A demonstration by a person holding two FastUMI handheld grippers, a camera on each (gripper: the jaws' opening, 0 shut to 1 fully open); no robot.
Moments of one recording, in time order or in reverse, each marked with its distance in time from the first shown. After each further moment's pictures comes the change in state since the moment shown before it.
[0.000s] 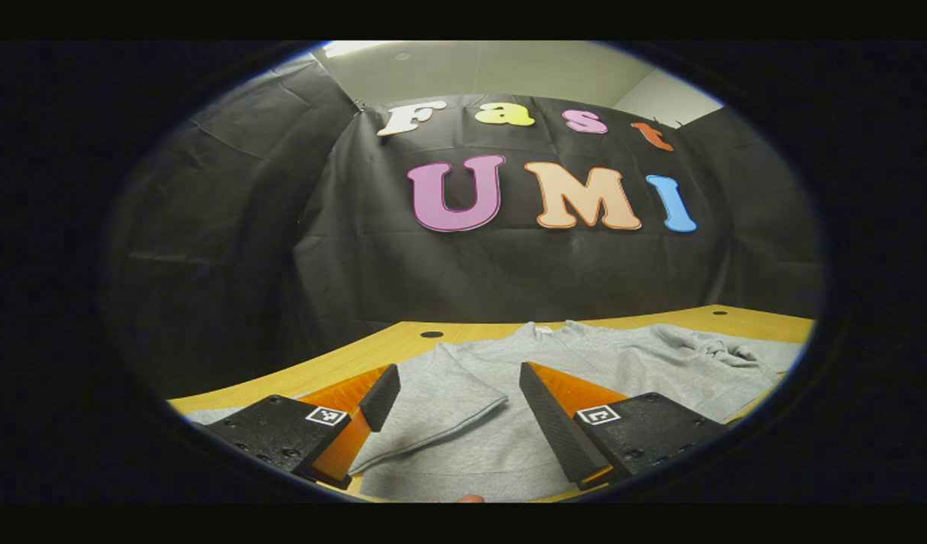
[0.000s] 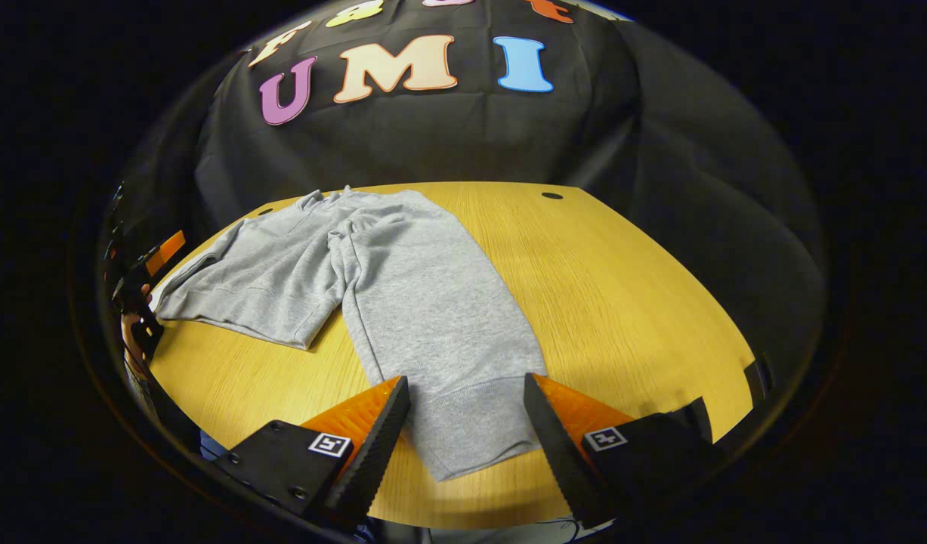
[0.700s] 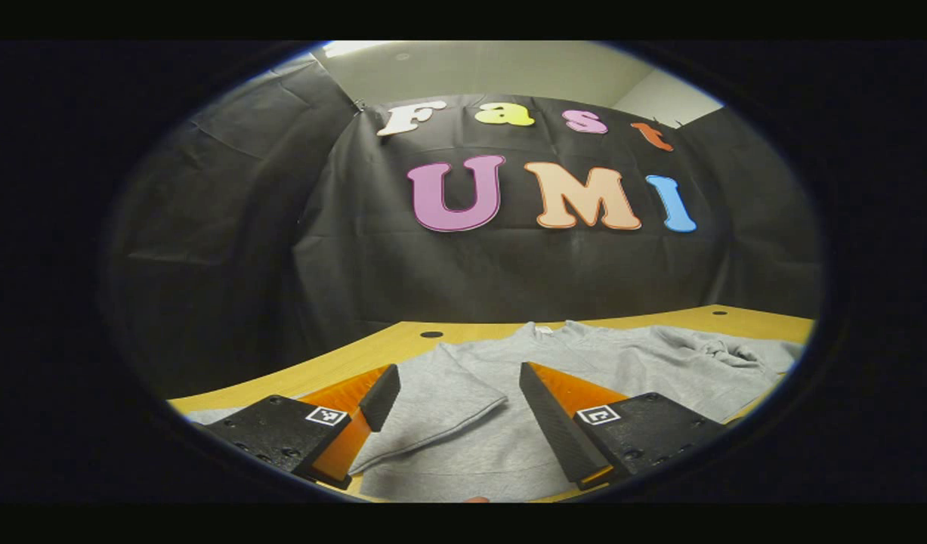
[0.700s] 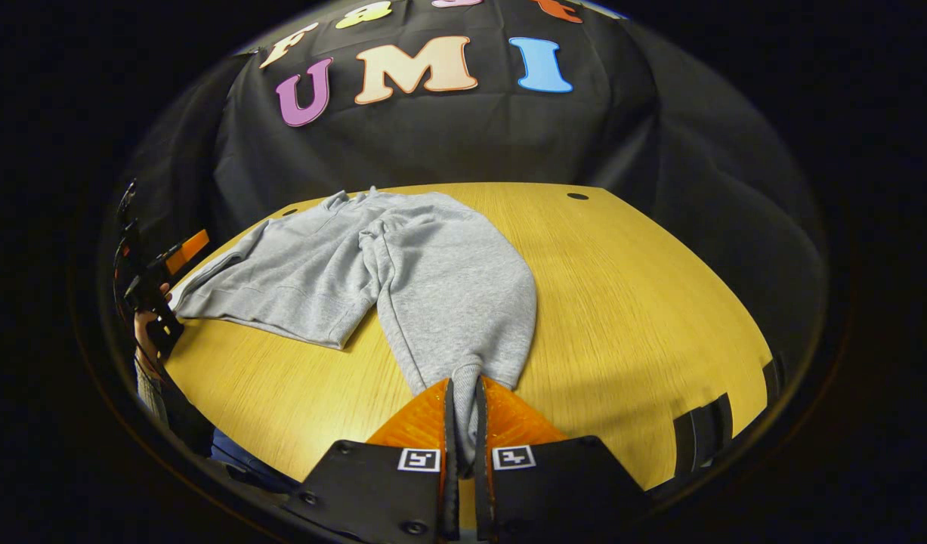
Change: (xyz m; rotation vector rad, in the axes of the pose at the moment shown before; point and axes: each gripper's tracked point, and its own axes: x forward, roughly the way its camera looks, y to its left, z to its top) left arm -0.001 -0.001 -0.001 0.000 -0.001 0.000; right arm -0.001 0.027 -0.002 -0.020 0.011 0.076
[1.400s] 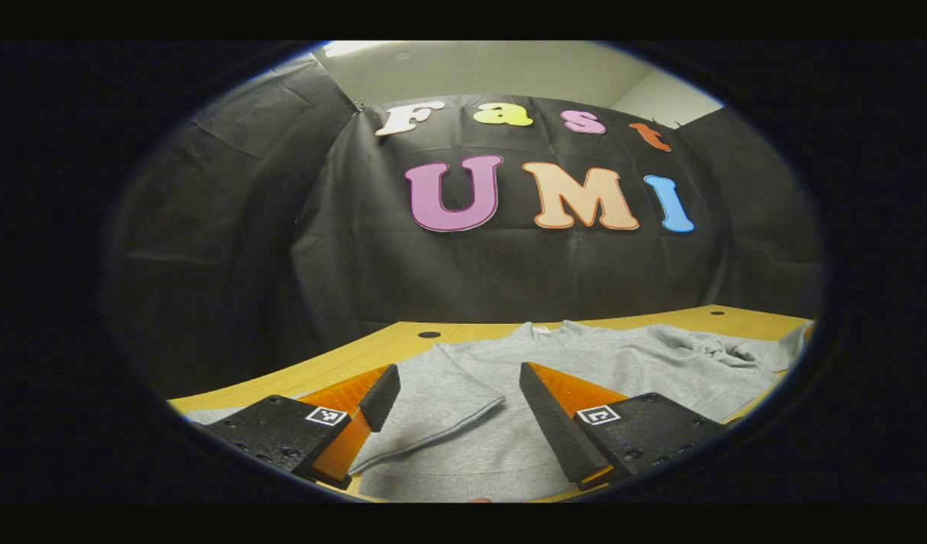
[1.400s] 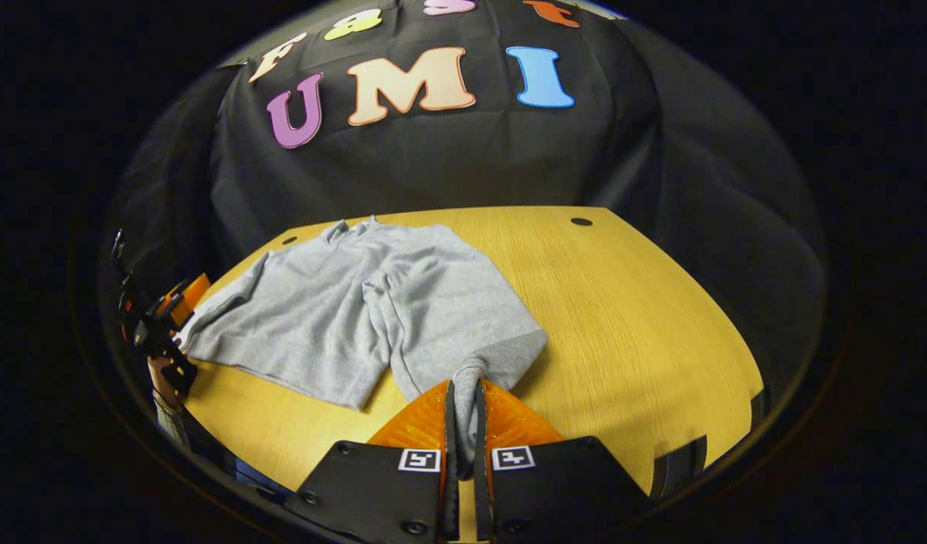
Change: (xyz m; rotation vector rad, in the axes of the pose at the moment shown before) left arm 0.000 0.000 0.000 -0.001 -0.001 -0.011; right arm 0.007 0.016 0.089 0.035 -0.074 0.035
